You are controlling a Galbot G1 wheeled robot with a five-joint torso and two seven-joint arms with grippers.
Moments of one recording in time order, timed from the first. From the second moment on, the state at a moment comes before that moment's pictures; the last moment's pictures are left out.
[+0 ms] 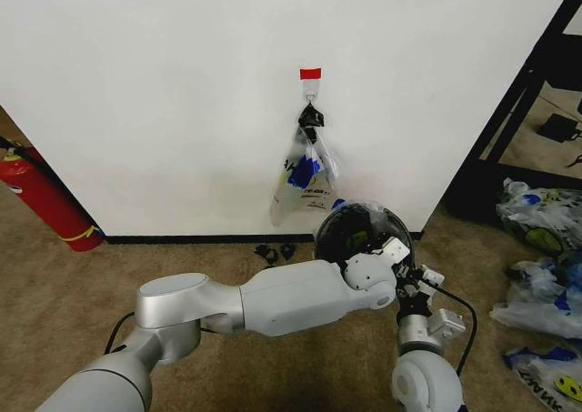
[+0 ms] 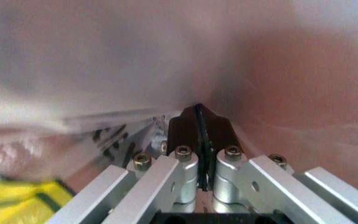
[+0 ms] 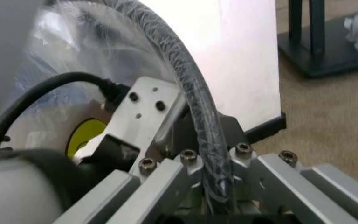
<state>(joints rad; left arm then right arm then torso) 0.14 -1.55 0.97 -1.30 -1.06 0.67 -0.66 -1.50 1.49 0.43 2.05 0.35 0.00 0.33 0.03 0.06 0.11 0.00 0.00</state>
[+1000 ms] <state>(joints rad) 0.11 -1.49 0.98 -1.36 -1.16 0.66 -0.68 -1.46 1.48 0.41 2.00 0.38 0.02 0.30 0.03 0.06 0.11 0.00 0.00</state>
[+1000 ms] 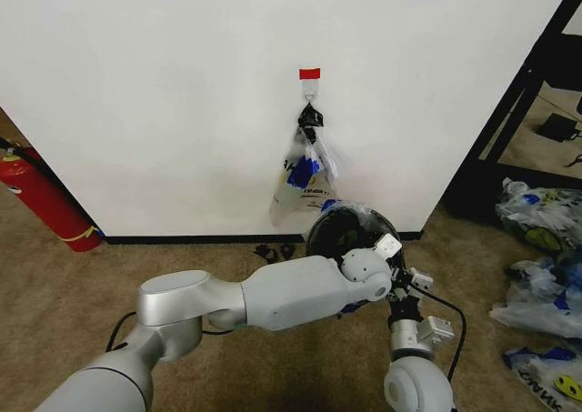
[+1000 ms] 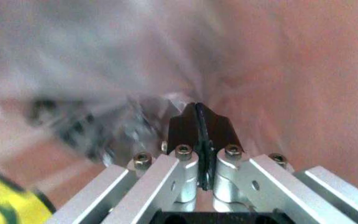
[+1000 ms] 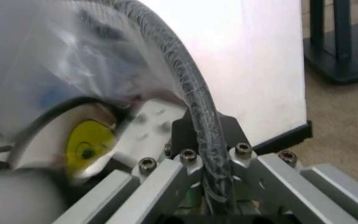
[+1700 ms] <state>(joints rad) 0.09 -1.48 0.99 -1.29 -1.04 0.59 -0.62 -1.45 1.49 0.41 2.00 0.55 -0.05 0.35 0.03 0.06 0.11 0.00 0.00</state>
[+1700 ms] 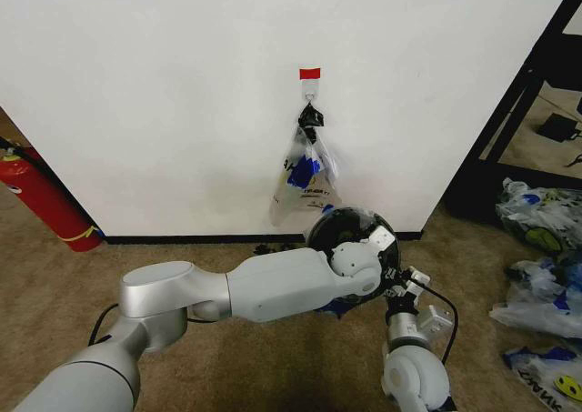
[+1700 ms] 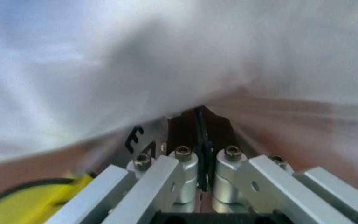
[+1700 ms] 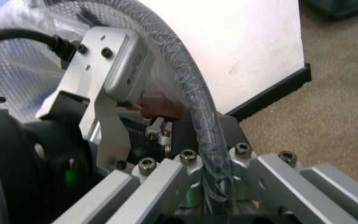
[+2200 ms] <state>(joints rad) 0.04 -1.41 1.01 -1.42 -1.02 0.62 -0.63 -1.43 1.48 0.42 2.00 0.59 -0.07 0.38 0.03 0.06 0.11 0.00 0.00</state>
